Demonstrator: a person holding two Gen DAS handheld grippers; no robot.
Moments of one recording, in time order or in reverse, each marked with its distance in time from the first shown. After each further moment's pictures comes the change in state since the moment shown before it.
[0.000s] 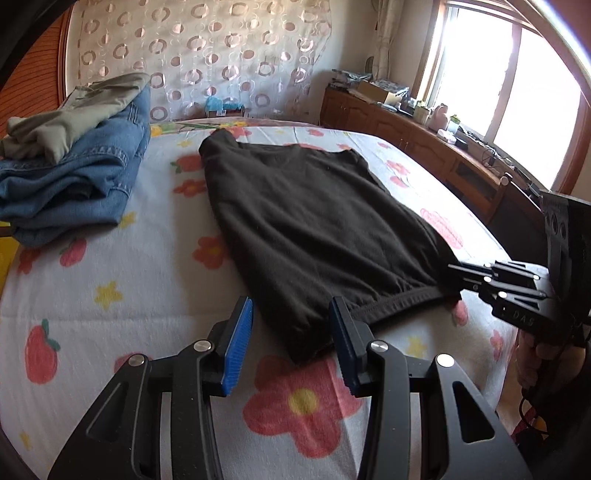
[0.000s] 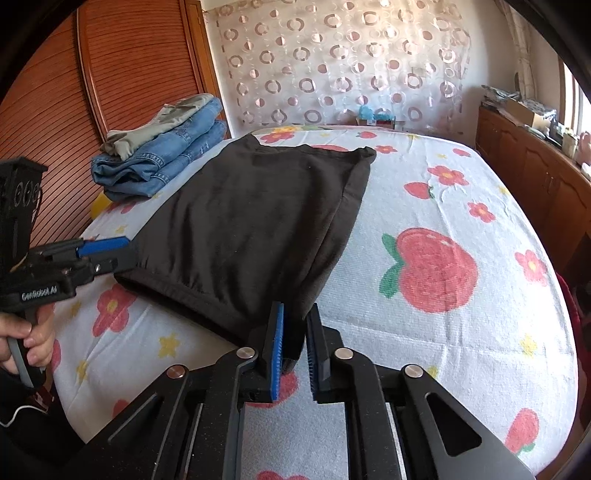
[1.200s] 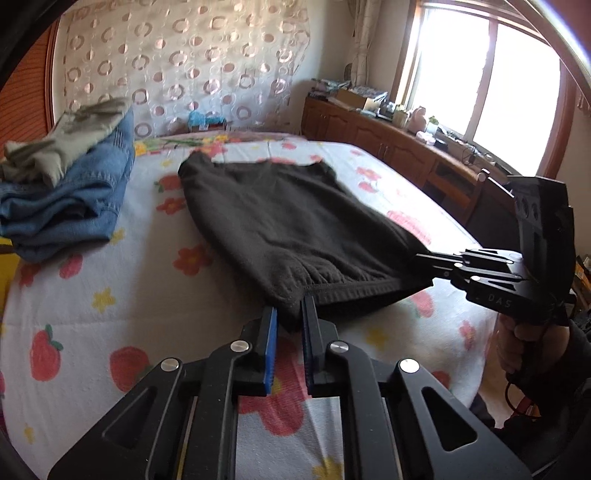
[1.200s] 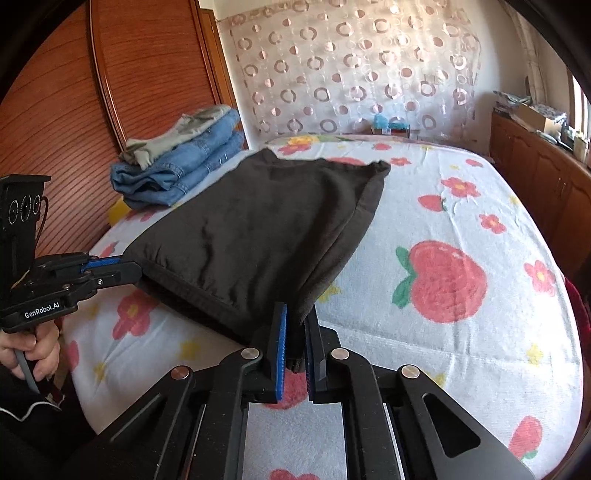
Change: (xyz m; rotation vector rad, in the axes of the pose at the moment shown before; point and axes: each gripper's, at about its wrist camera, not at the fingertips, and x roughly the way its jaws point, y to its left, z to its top) left arm -0.027 -0.020 0.001 0.059 -0.054 -0.052; right arm -0.010 -0.009 0.000 -0.014 -0.046 0.081
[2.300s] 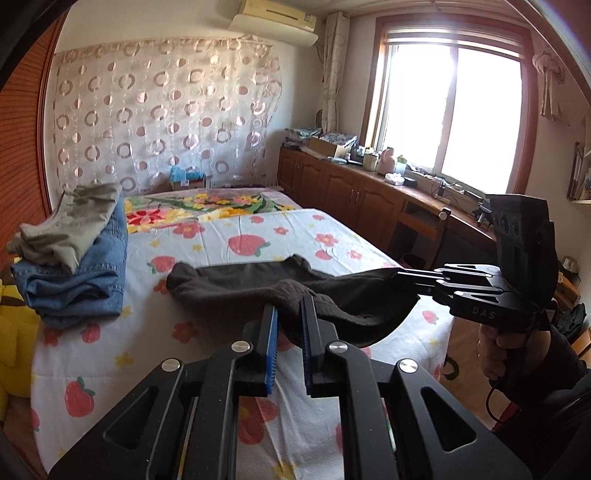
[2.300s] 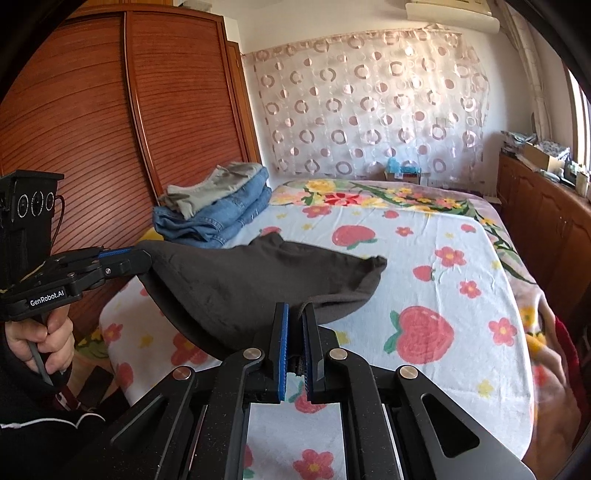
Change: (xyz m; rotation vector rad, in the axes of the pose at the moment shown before) left arm -0.070 -0.021 0.036 0.072 -0.191 -0.068; right arm -0.067 0.006 0.015 -0.059 -0.146 0.041
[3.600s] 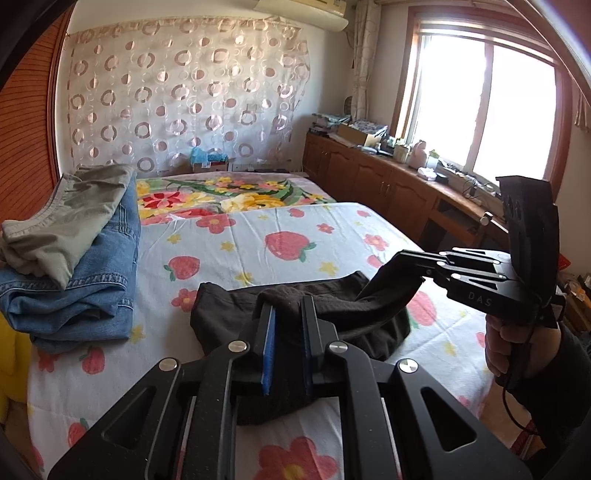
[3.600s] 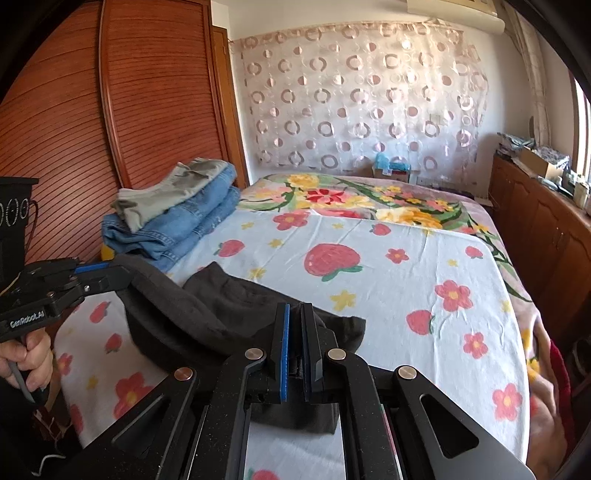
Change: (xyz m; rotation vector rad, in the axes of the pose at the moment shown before) left arm 0.076 0.053 0.017 -0.061 0.074 0.083; right arm 0.109 -0.019 0.053 -0.025 0.049 -0.078
